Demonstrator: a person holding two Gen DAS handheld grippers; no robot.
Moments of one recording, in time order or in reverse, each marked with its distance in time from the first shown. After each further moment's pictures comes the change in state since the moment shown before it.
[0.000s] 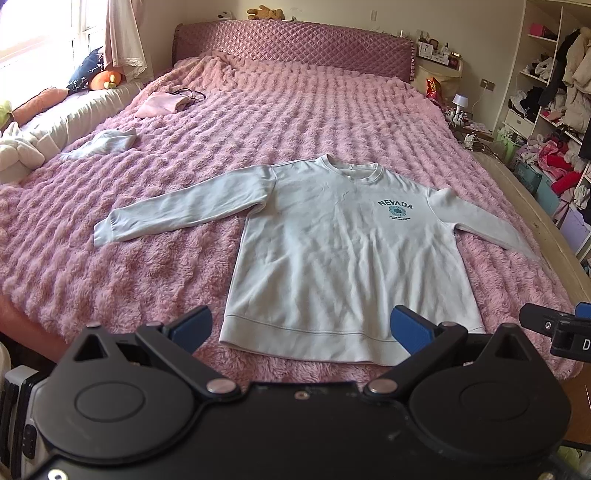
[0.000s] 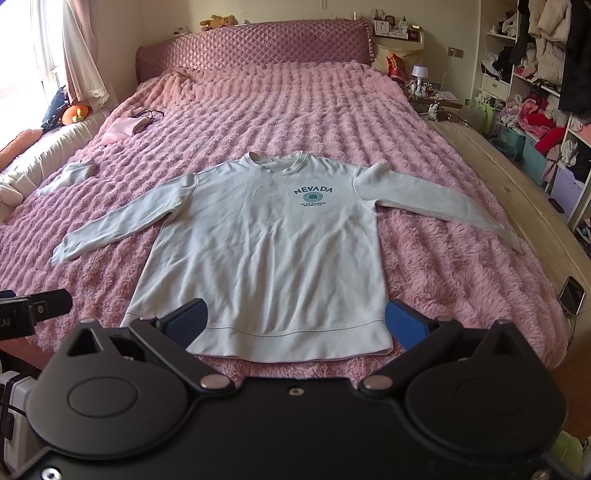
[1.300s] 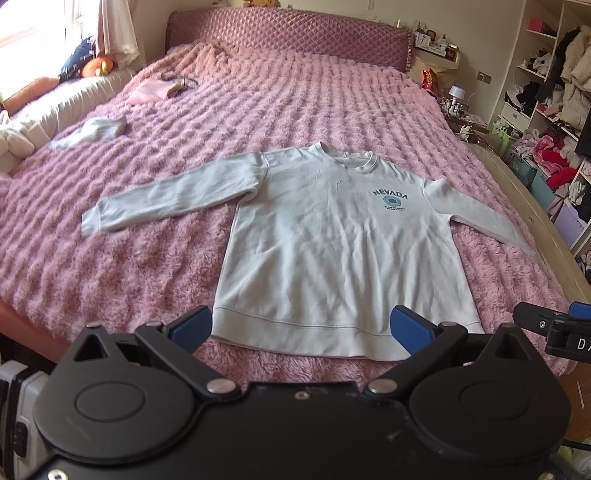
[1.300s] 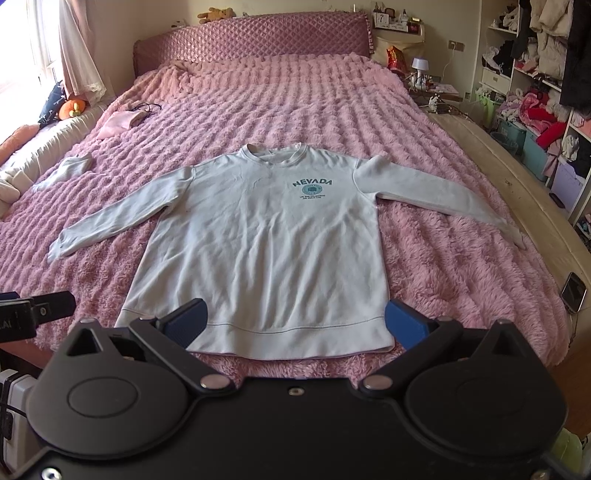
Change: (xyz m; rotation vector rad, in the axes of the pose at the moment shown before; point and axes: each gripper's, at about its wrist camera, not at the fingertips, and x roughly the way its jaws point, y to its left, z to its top) left arm 0.021 0.009 0.003 -0.018 0.050 -0.037; right arm 0.016 0.000 0.003 0.004 0.041 -0.004
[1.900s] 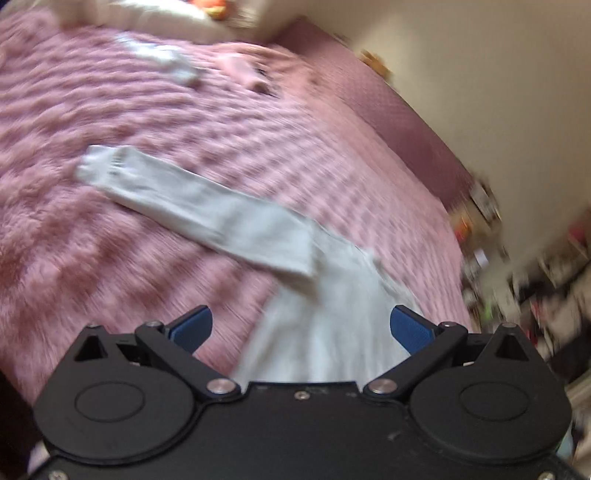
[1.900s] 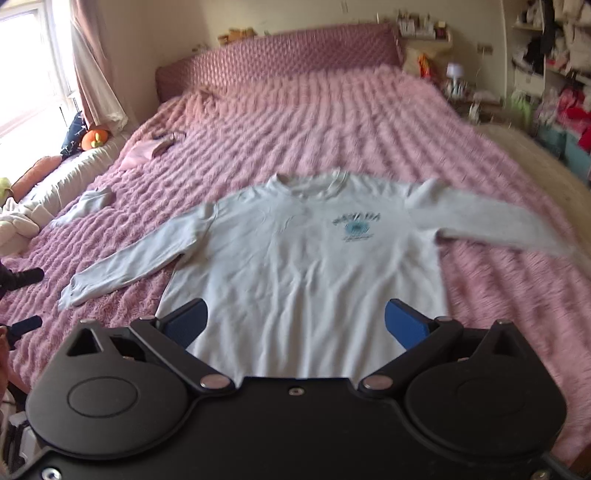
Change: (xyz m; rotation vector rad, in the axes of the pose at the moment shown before) left arm 0.150 0.224 0.056 -0.645 -0.212 -0.156; right arm 0.121 0.002 0.058 0.050 -0.065 0.163
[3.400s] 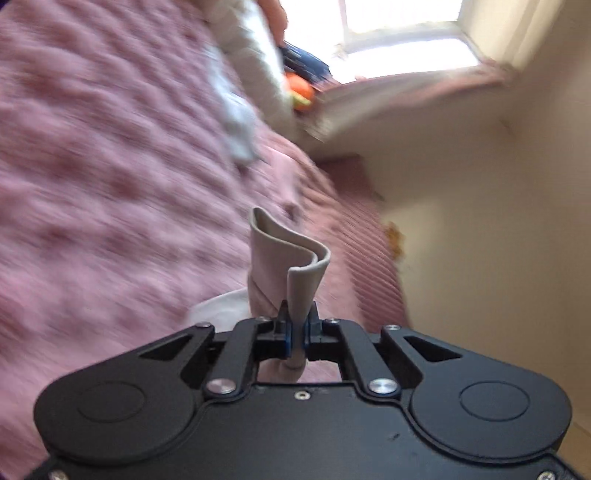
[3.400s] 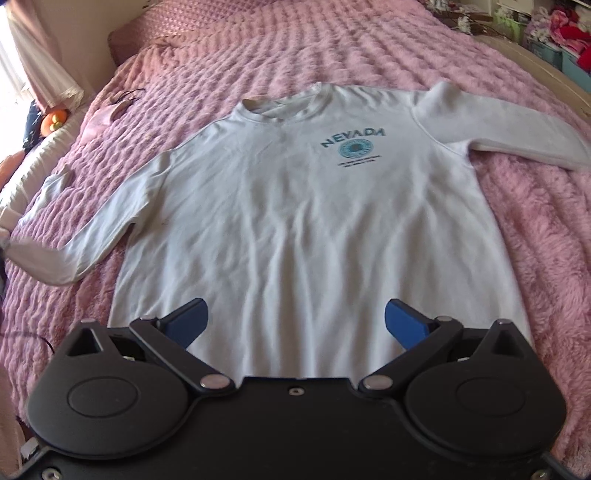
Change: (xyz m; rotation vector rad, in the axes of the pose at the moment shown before) left arm 0.149 0.116 0.137 -0.466 -0.391 -0.264; right arm 0.124 -0.023 -0.011 0.145 0.202 -0.032
